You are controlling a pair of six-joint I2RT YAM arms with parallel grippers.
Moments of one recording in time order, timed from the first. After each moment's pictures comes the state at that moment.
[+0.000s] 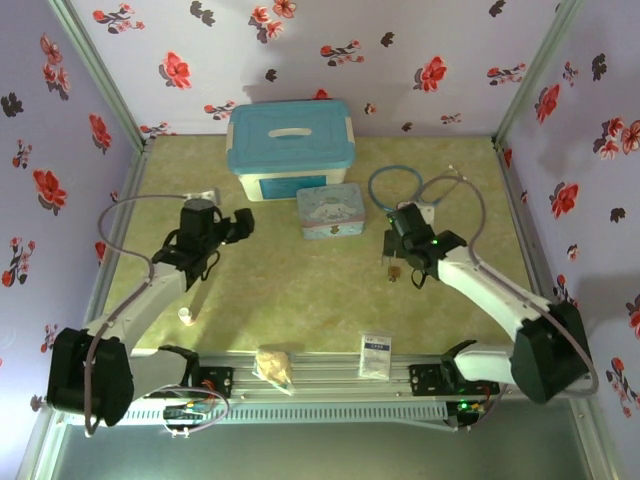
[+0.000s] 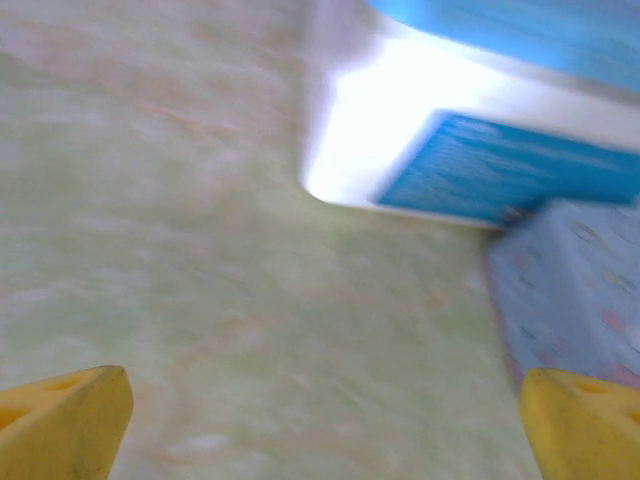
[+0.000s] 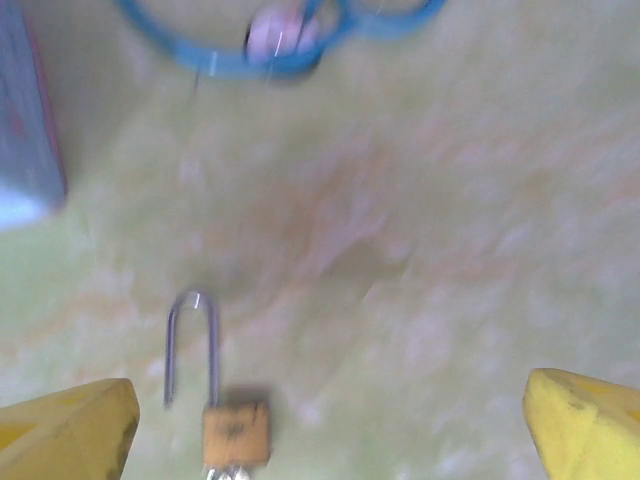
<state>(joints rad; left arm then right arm) -0.29 1.16 0.68 -0.10 -0.13 -0.42 0.51 1.23 0.85 -0.61 0.49 0.48</state>
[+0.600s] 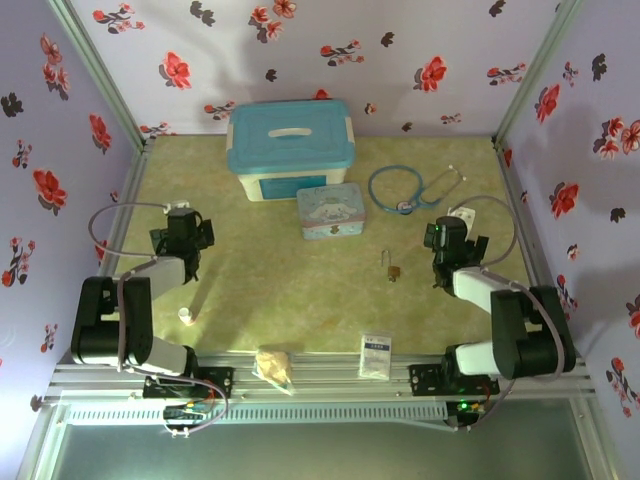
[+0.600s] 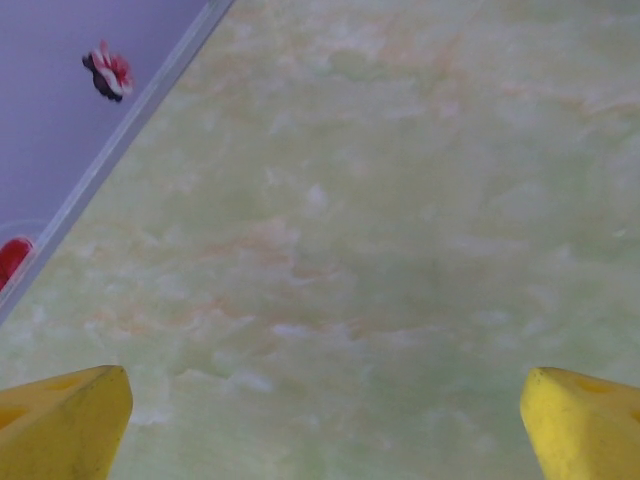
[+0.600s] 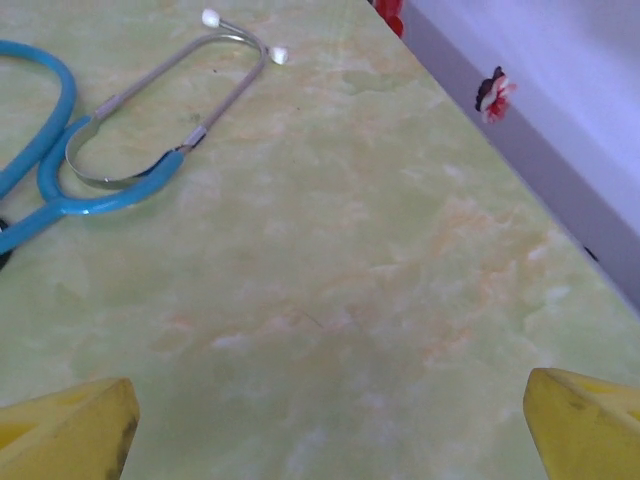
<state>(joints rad) -0.06 1.45 0.55 0.26 -0.40 -0.10 0.13 1.38 0.45 0.33 0.50 0.16</state>
